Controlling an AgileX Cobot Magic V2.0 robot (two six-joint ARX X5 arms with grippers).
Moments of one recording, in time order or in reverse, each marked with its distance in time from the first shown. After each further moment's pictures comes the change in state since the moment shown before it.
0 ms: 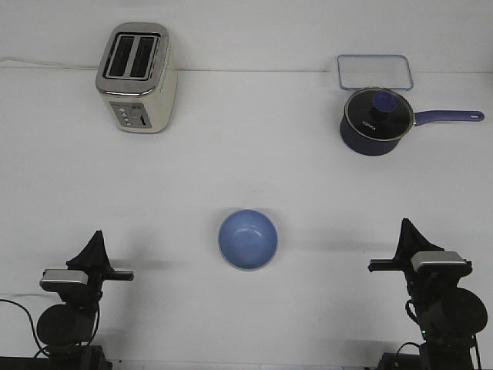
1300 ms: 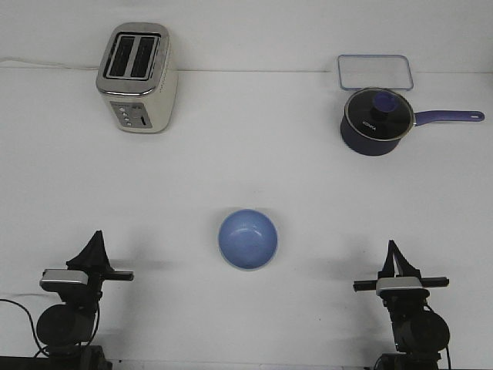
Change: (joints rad) left arm 0.000 0.000 0.000 0.002 0.000 0.008; right arm 0.064 -0.334 -0.437 0.143 0.110 -0.312
